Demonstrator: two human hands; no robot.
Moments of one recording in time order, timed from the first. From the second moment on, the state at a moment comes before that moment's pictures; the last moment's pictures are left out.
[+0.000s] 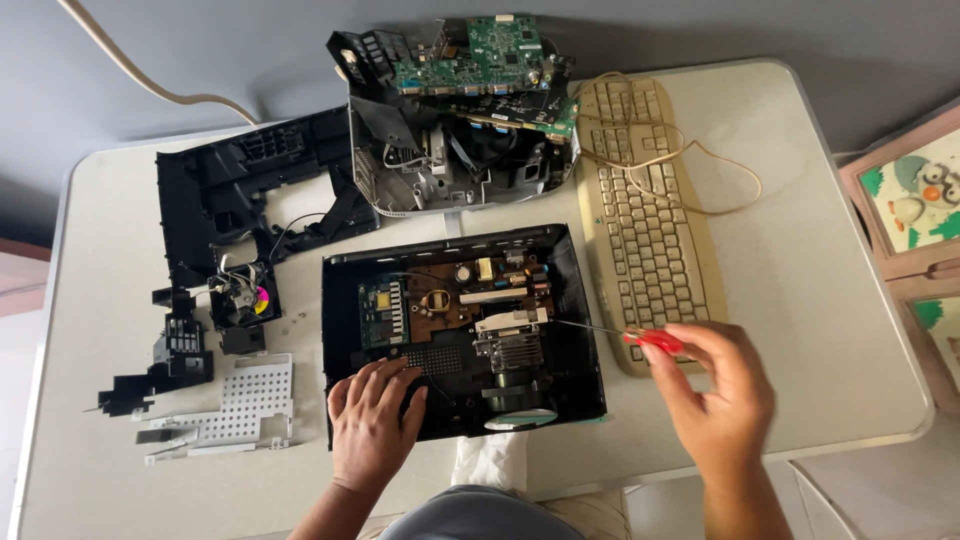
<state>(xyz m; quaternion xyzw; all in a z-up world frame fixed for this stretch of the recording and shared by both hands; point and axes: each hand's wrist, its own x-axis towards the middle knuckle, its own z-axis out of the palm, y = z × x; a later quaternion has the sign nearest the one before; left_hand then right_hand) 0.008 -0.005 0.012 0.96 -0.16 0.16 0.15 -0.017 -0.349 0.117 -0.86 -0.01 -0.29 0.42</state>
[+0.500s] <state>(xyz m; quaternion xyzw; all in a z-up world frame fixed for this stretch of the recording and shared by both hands) 0.009 -0.003 0.032 0.87 -0.14 0.08 0.46 -0.039 -0.288 0.184 -0.81 -0.11 -0.31 0.48</state>
